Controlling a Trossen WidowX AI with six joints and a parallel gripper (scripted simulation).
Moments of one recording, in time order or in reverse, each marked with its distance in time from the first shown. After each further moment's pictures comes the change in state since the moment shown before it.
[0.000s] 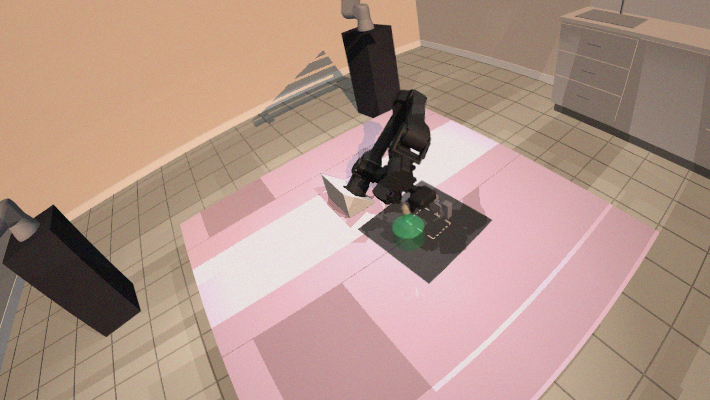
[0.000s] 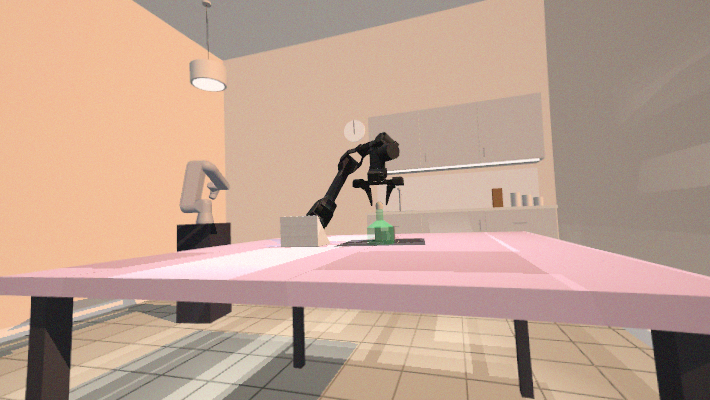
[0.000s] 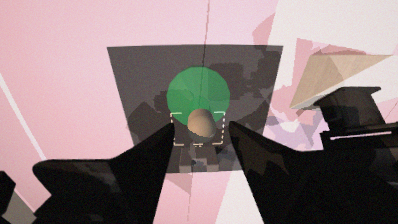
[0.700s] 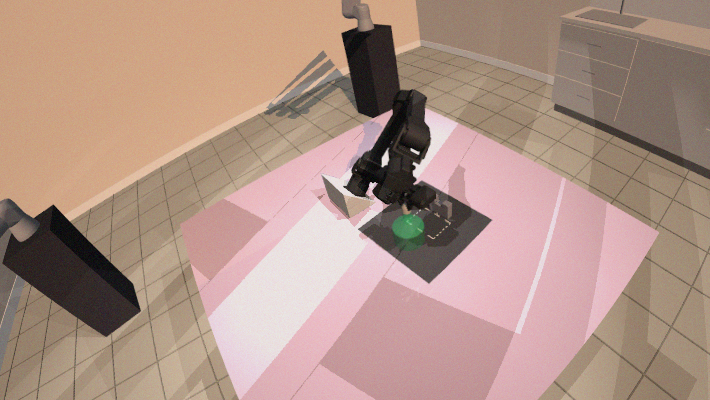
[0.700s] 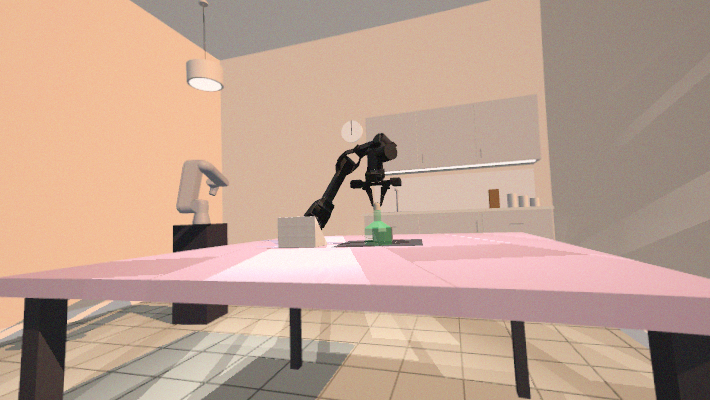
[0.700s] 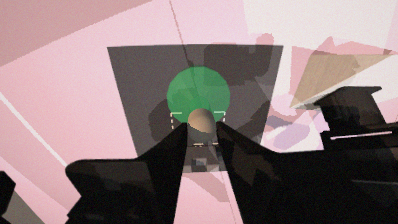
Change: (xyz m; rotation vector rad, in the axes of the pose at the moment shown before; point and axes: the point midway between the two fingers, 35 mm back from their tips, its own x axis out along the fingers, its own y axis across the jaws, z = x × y) arm 0.000 0.000 0.000 0.001 0.000 0.001
